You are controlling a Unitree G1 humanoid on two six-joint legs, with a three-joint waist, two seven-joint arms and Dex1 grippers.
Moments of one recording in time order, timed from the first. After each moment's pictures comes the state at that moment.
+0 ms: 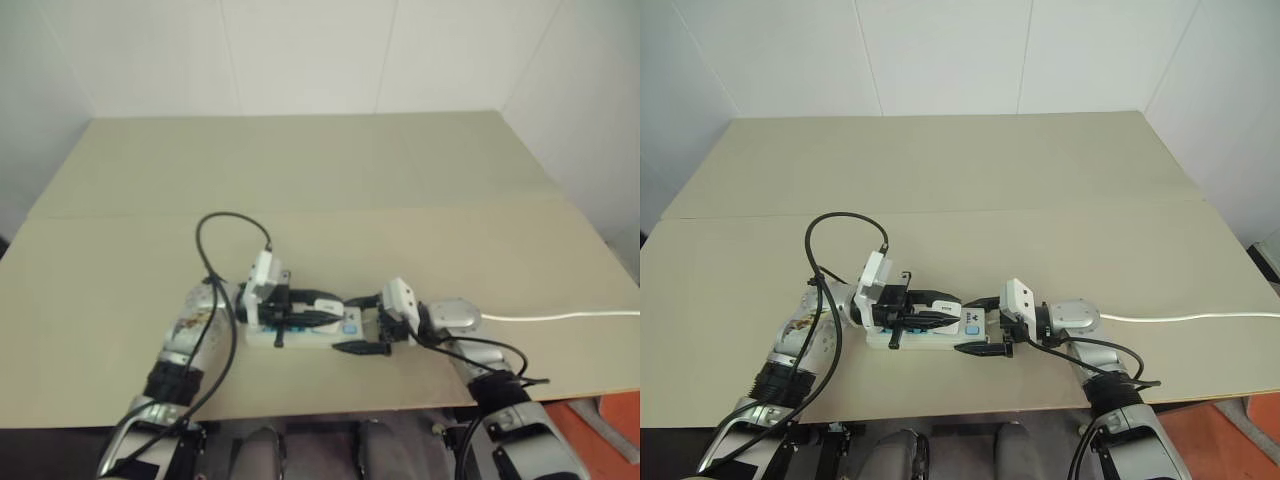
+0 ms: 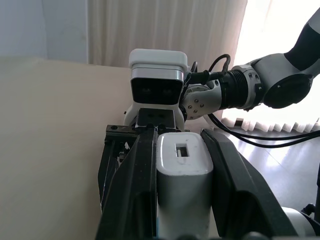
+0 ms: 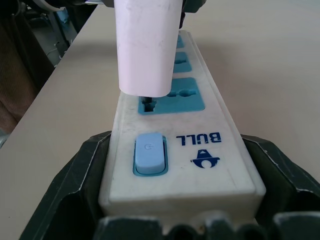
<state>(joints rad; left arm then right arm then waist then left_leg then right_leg) -0.44 0.37 -0.14 0.17 -0.47 0.15 -1.42 -0.42 -0.37 0.20 0.36 0.25 -0.13 1.34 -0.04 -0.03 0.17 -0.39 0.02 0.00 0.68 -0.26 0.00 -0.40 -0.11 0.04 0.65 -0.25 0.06</state>
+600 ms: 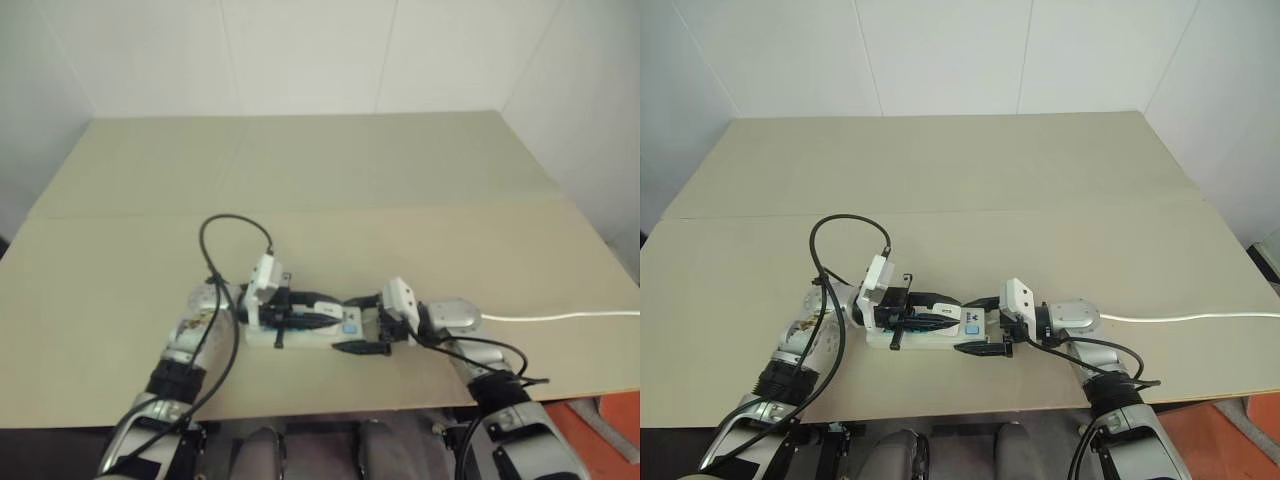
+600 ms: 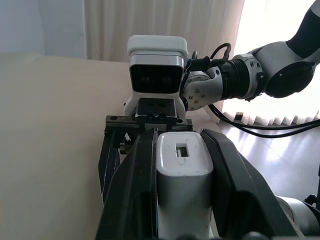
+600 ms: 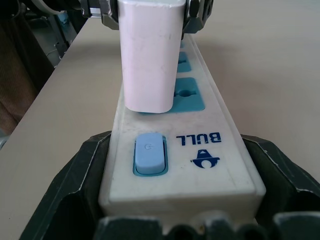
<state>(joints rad) -0.45 0.37 -0.16 0.22 -0.44 0.08 -1.45 -0.42 -0.37 0.20 0.36 0.26 -0.13 1.34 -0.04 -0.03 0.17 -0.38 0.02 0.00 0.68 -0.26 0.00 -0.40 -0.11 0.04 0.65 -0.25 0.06</state>
